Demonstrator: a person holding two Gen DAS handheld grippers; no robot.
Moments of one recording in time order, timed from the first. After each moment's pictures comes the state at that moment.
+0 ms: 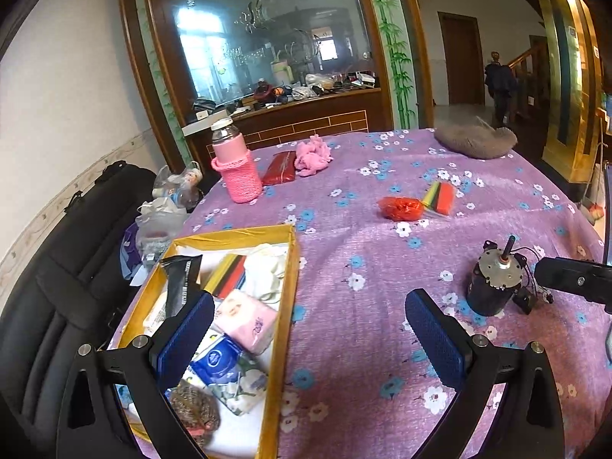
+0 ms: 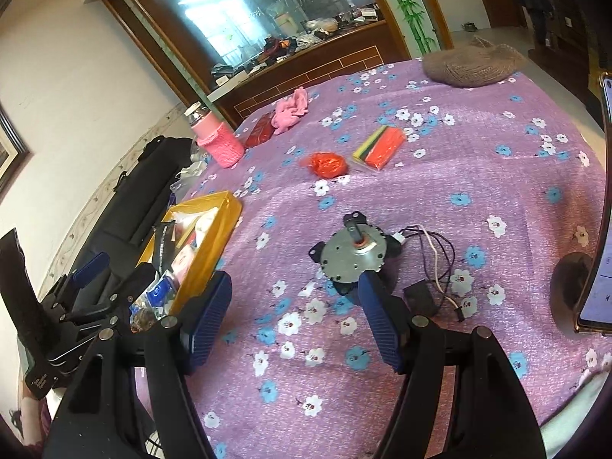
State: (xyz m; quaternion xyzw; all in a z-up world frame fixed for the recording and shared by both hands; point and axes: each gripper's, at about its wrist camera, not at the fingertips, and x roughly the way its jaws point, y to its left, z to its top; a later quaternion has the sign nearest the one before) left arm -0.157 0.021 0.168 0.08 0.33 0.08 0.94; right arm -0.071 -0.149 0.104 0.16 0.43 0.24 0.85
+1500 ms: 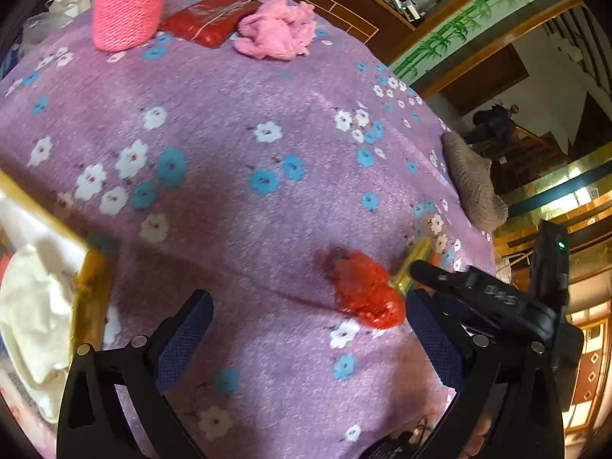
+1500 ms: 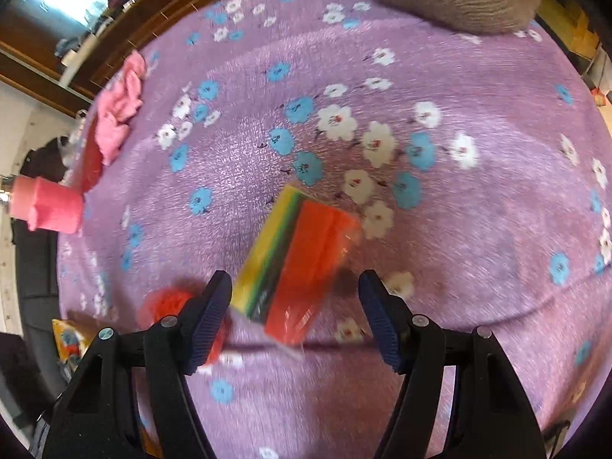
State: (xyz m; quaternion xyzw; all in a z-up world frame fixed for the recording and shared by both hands) left arm 0.156 0.095 0.065 -0.29 0.53 -0.05 0.80; right arm 0.211 -0.123 0.014 0.14 0.64 0.05 0.75
